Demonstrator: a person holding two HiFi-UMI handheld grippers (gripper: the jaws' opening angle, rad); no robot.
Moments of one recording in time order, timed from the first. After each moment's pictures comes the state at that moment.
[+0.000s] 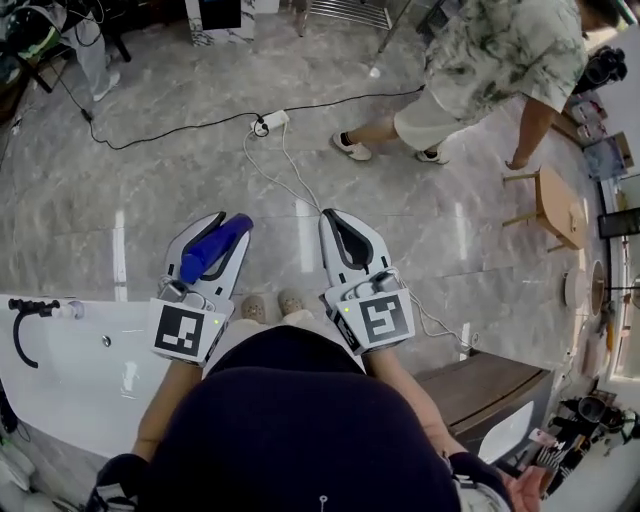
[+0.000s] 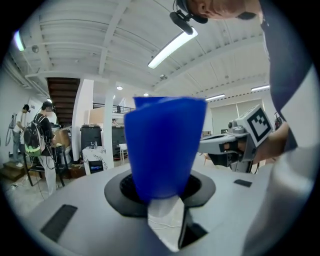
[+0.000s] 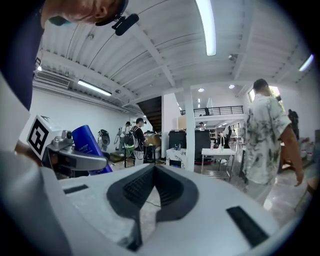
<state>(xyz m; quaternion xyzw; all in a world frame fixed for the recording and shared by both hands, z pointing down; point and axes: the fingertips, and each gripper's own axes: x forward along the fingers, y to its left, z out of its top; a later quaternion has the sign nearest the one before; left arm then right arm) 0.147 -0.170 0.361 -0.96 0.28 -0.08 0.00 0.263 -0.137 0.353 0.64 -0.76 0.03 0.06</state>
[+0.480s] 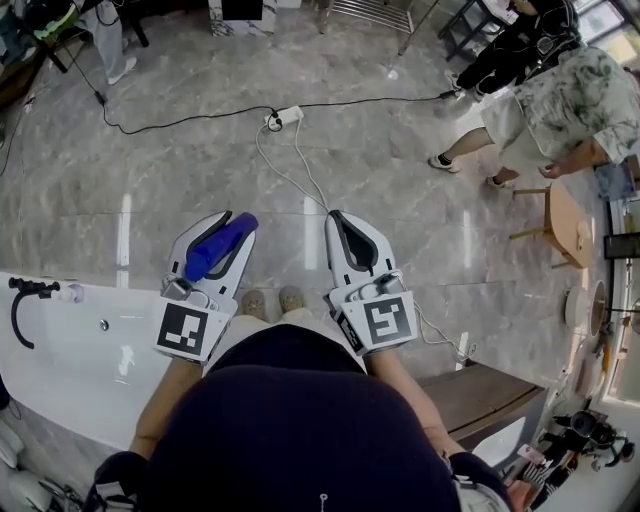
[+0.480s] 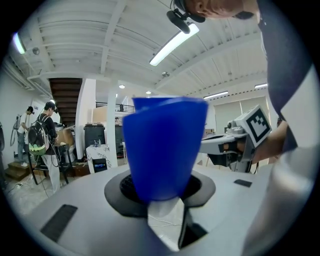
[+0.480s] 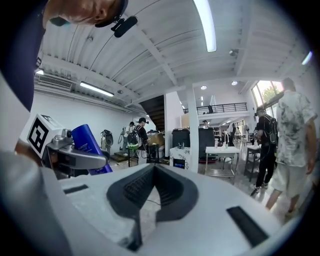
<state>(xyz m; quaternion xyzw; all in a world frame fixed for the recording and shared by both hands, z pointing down) 0.141 -0.169 0.367 -0.95 0.30 -0.09 -0.01 0.261 -0.141 0.362 0.63 -0.78 0.04 0.06</state>
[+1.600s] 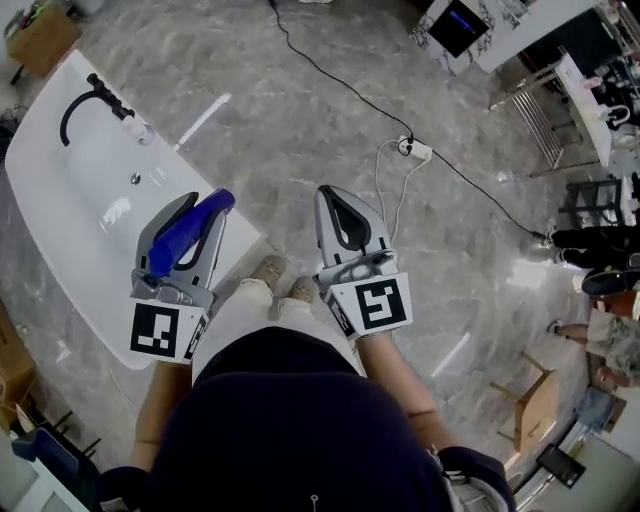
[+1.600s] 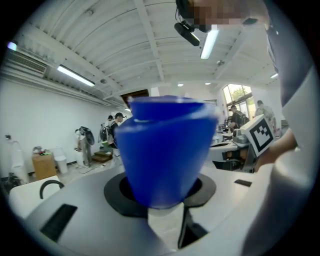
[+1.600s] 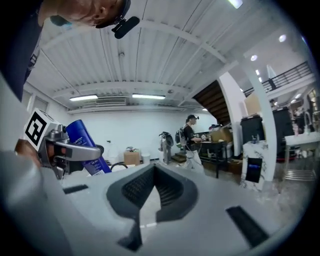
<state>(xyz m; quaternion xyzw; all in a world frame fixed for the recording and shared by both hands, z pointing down) -0.087 -0.101 0.350 -0.74 0.67 -0.09 -0.04 0.034 -0.176 0.373 0.30 -0.95 0.05 0.04</state>
